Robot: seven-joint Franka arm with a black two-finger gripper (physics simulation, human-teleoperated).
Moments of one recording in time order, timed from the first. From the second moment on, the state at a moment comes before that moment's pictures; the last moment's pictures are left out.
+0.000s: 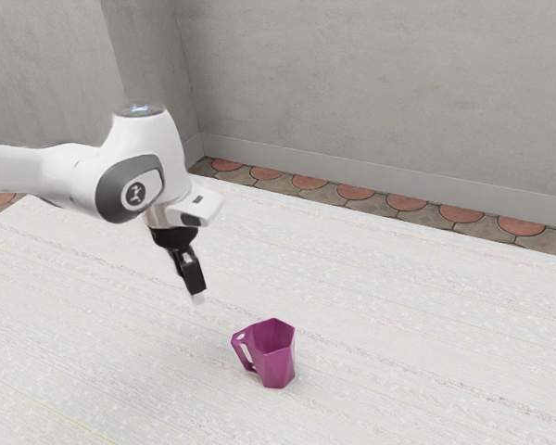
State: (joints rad) arm -0.06 -0.06 -0.05 -2.23 -0.06 2.16 0.56
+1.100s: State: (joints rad) arm -0.06 0.12 -0.14 -2.25 -0.27 2.36 1.24
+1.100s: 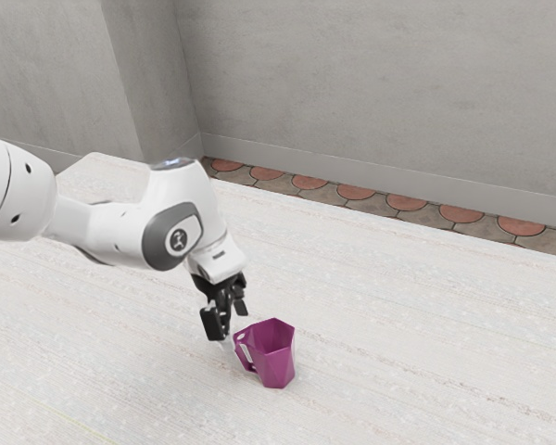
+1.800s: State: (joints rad) arm -0.06 0.21 -0.16 -2.25 -0.32 2.45 1.35
